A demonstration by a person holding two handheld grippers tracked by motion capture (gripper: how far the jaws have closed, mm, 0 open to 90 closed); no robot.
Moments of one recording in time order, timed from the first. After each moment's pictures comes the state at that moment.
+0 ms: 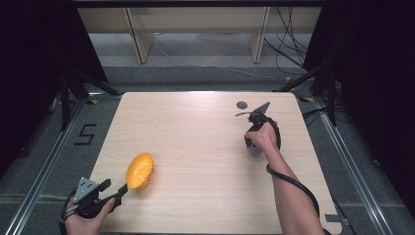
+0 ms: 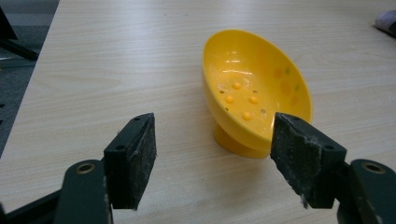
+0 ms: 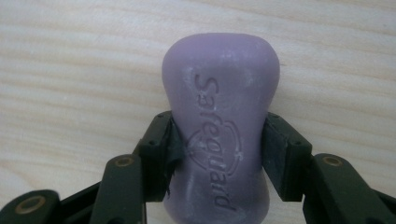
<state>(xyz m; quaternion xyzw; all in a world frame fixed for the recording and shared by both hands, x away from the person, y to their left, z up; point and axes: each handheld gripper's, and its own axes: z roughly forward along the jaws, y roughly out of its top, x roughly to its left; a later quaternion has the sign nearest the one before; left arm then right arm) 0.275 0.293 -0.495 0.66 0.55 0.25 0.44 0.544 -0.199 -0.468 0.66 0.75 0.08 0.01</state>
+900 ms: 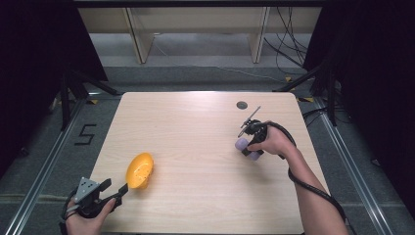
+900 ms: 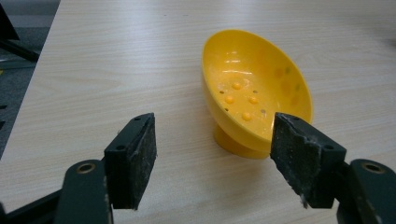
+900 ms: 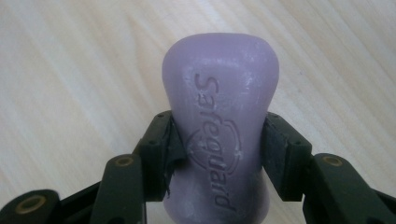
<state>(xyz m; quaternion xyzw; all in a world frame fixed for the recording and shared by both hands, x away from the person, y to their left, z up) 0.276 0.291 -0.496 0.67 0.55 0.25 0.44 0.503 -0.196 -0.448 0.33 0.93 0.15 0.01</state>
